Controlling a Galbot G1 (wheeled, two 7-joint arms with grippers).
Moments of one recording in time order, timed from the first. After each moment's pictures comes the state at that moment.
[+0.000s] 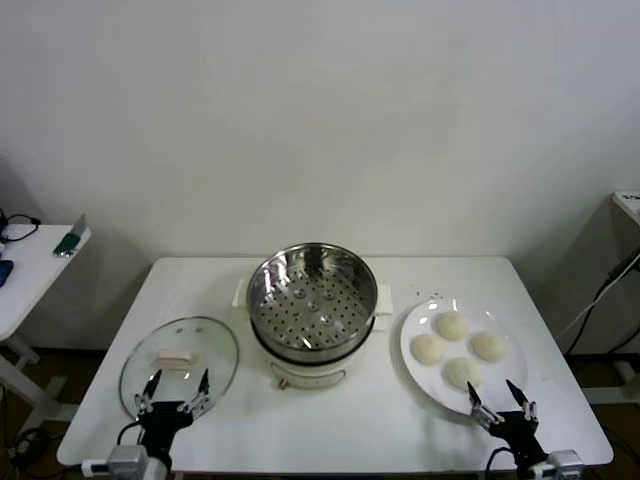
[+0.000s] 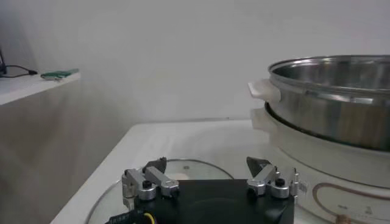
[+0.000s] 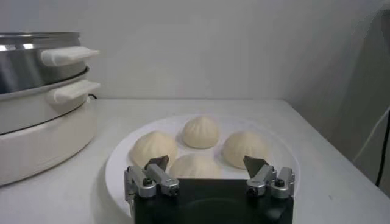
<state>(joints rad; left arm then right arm) 1.72 -1.49 -0.67 -2.11 -0.09 0.21 0.01 -1.61 1.02 0.61 1.85 0.47 -0.08 0.03</state>
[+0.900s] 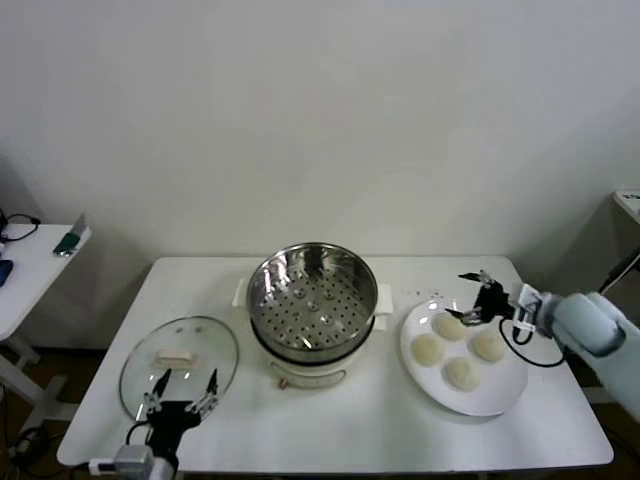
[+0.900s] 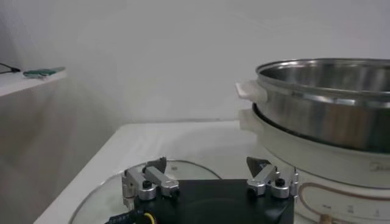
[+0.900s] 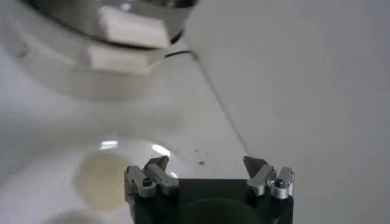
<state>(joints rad) 1.73 -1.46 -0.64 -2.09 -0.11 0.18 0.01 -0.25 0.50 -0.46 1.40 0.13 -0.10 -0.86</state>
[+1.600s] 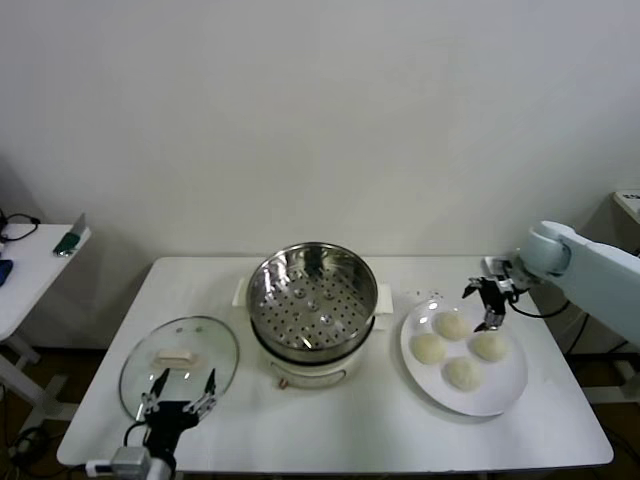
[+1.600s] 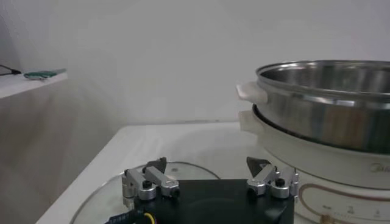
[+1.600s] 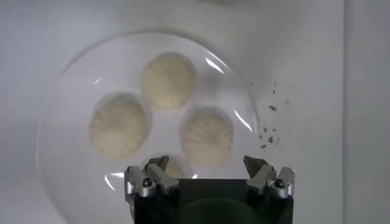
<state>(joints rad) 1.73 -1.45 -0.65 -2.09 -0.13 0.17 0.01 0.22 0.72 -1.10 1.07 0.13 -0.13 -1.06</state>
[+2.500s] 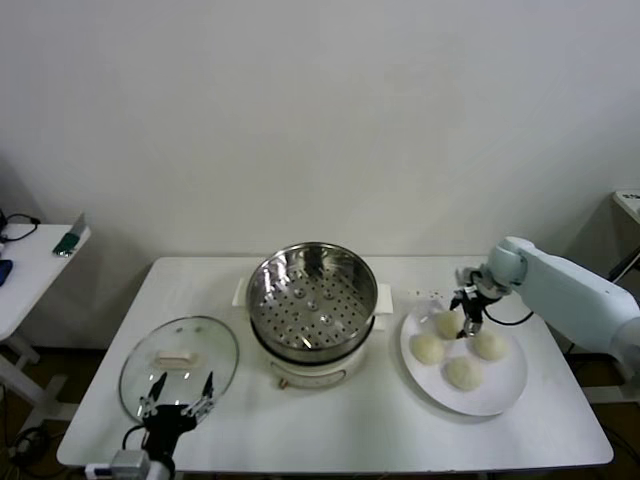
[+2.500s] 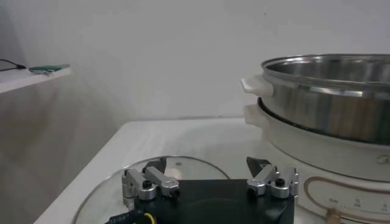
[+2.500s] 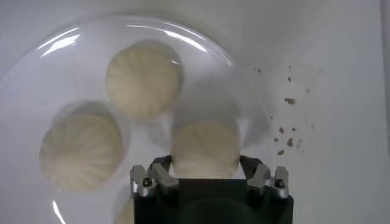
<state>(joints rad) 1.74 -1.45 -0.65 -2.08 -0.13 0.15 0.00 0.10 0.84 -0.99 0.88 0.09 -0.13 -1.05</state>
